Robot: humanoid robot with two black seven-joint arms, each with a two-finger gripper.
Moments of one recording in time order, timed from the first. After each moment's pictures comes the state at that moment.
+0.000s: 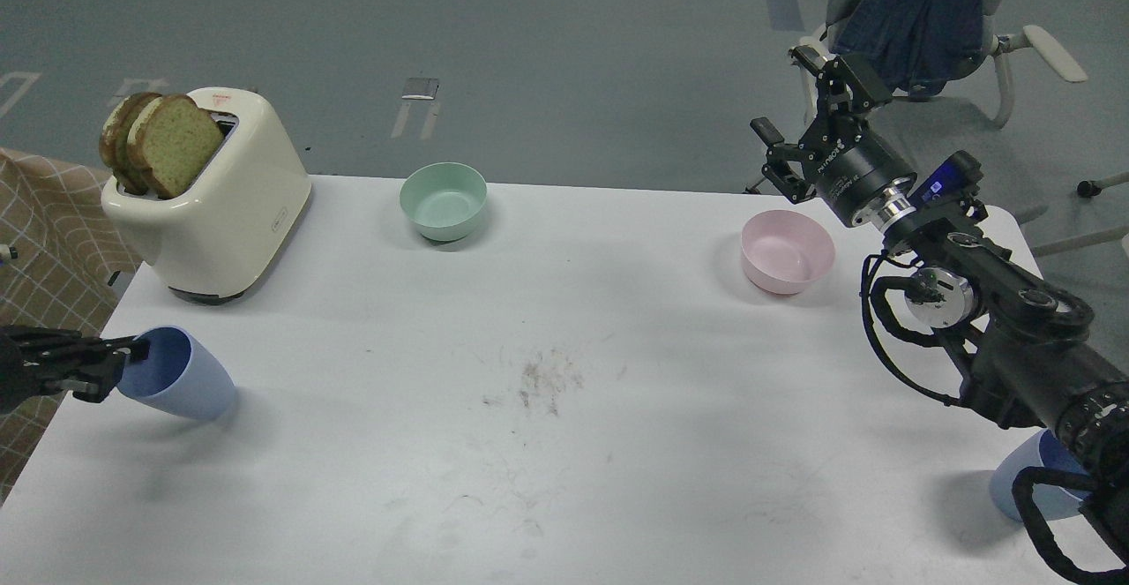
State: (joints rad) left arm -0.62 1.36 -0.14 -1.33 1.60 0.03 -0.49; right arm 0.87 -0.17 0.65 0.48 -0.43 0.49 0.49
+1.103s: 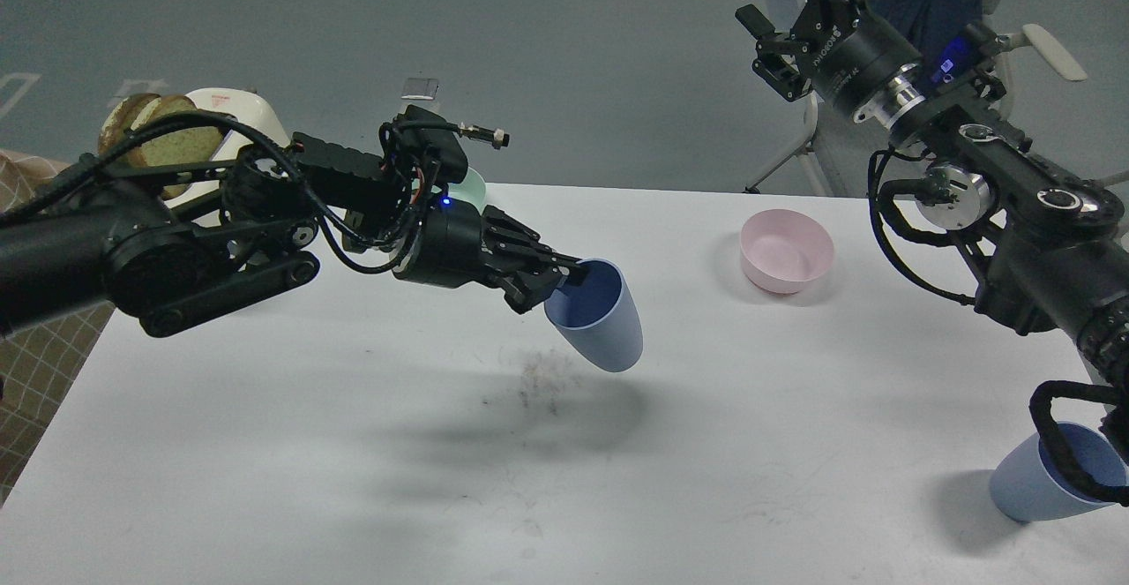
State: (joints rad) left arm -1.14 0.54 -0.15 -1.29 1.72 -0.35 -0.49; right arm 1.09 -0.19 0.55 0.47 -0.43 0.49 0.49
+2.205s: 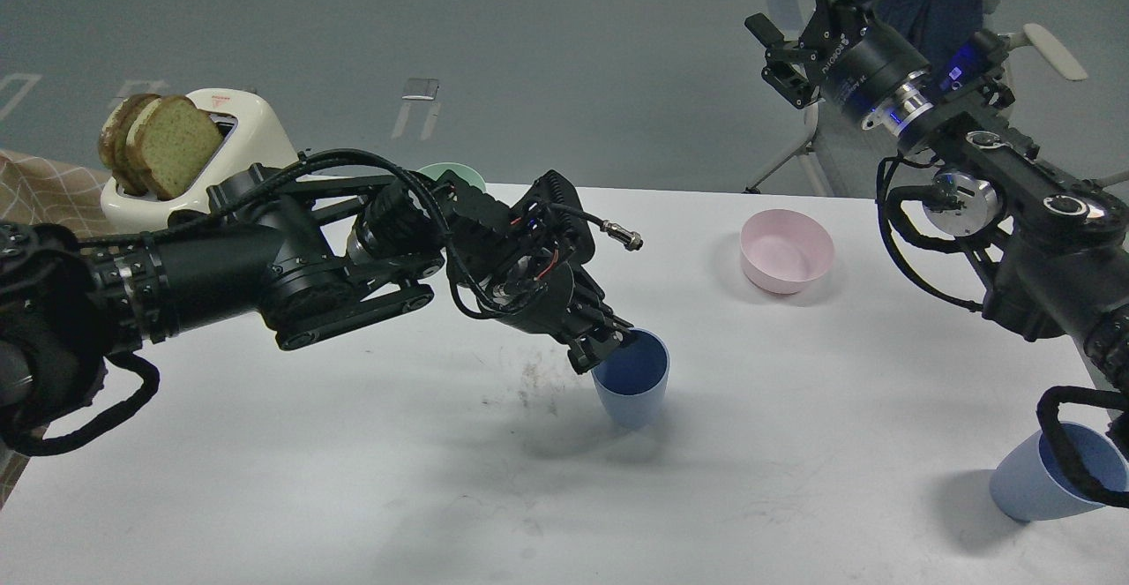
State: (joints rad) left arm -1.15 0.26 -0.13 -1.14 2.02 -0.48 -0.49; right arm 1.07 -0.20 0.55 0.47 -0.43 0.49 0.49
